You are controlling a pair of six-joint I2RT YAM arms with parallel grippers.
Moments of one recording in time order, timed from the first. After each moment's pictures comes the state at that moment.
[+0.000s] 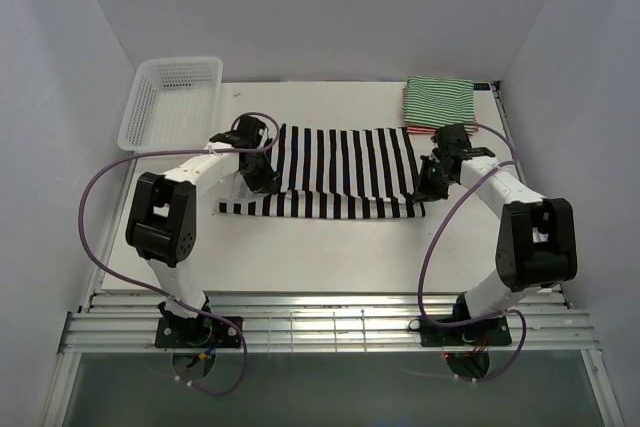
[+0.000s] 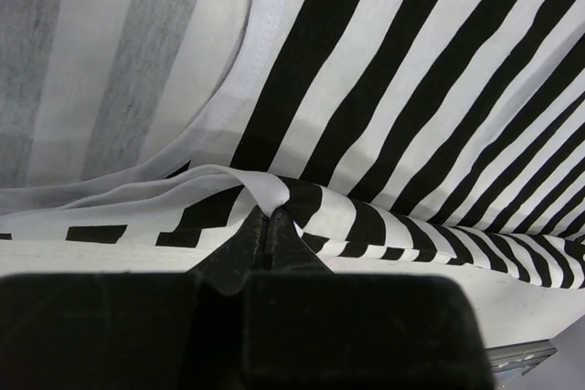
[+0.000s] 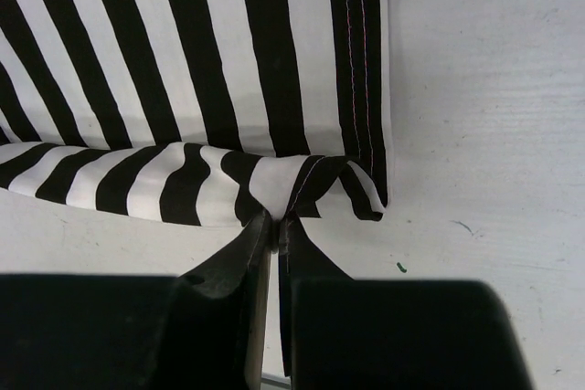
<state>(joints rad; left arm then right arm) -0.32 1.81 1.26 -0.64 0.09 -0.77 0.16 1.56 1.02 -0.61 -0.20 0.36</state>
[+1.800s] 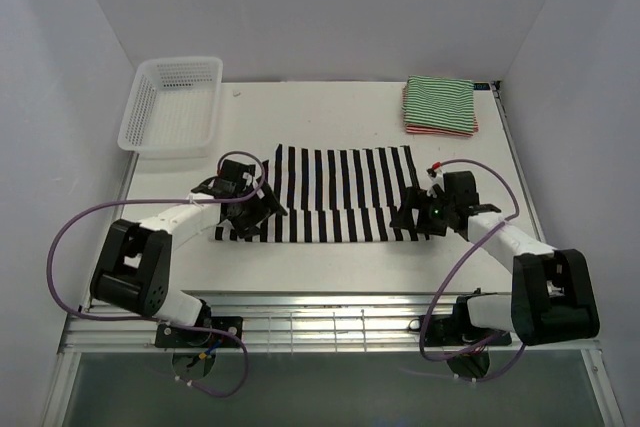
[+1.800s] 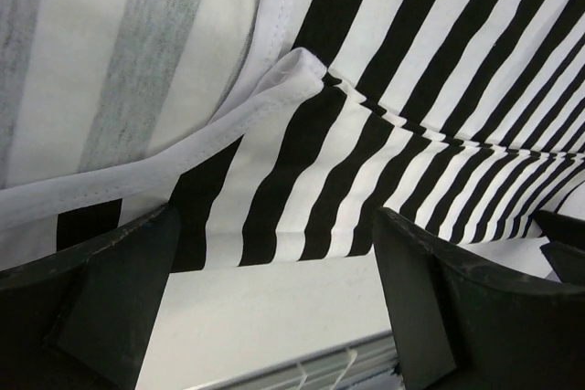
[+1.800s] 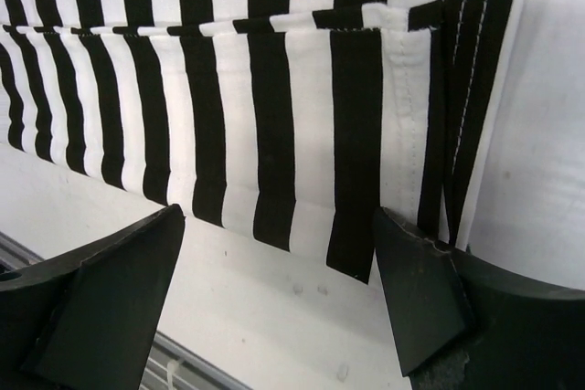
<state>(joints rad) -0.33 1.49 0.76 -0.32 0.18 -0.84 0.16 1.30 0.55 -0.20 -0.41 0.30</state>
